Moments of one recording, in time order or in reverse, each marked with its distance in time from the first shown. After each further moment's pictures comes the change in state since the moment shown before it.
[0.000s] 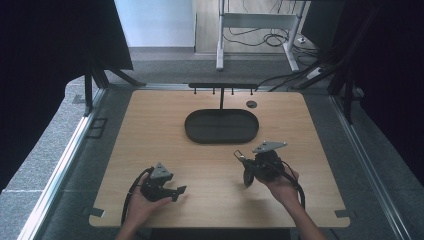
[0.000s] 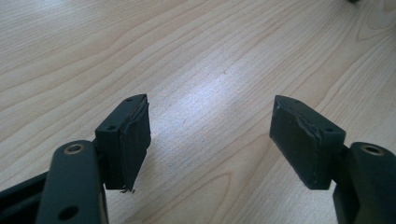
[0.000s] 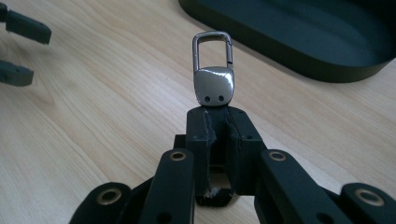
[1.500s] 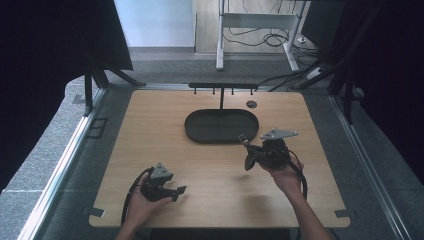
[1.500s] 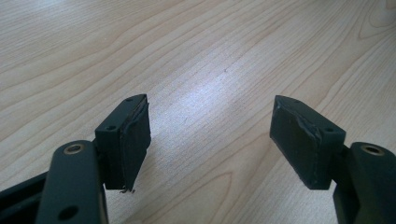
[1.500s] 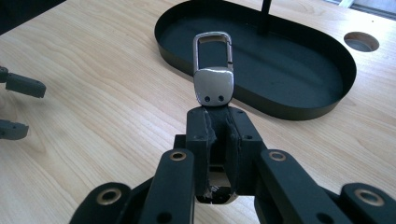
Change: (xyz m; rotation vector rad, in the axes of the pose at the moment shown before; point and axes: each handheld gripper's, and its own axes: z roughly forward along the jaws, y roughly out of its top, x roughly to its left) left arm 0.001 0.000 0.000 0.005 0.002 0.003; right arm -0.019 0.023 -0.015 -0.115 -0.035 0.047
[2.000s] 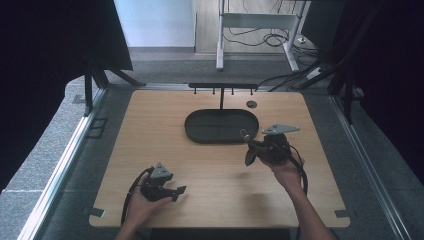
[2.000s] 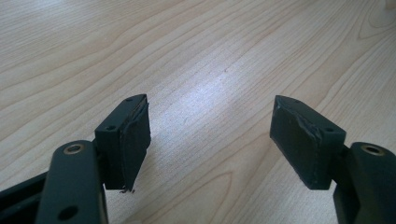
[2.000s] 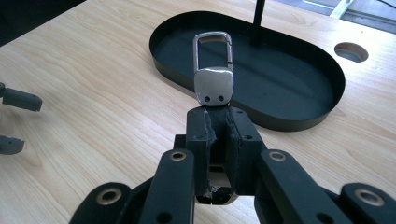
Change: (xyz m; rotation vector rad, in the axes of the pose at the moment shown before) left arm 0.000 0.000 0.000 -0.002 -0.001 -0.004; right arm -0.007 0.011 -0.001 -0.022 -0.007 0.009
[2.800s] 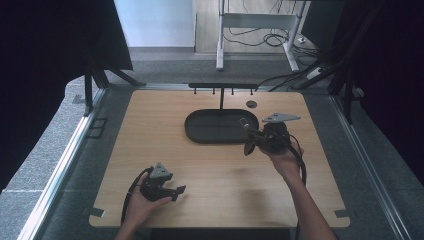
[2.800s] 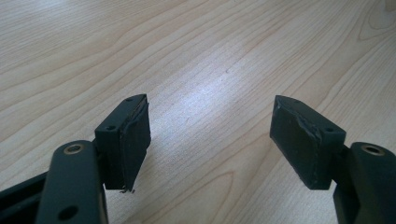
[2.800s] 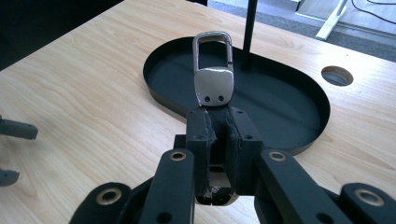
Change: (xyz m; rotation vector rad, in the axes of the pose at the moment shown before) left arm 0.001 0.000 -0.001 -0.001 0.001 -0.003; right arm -0.008 0.028 0.001 -0.038 -0.013 0.014
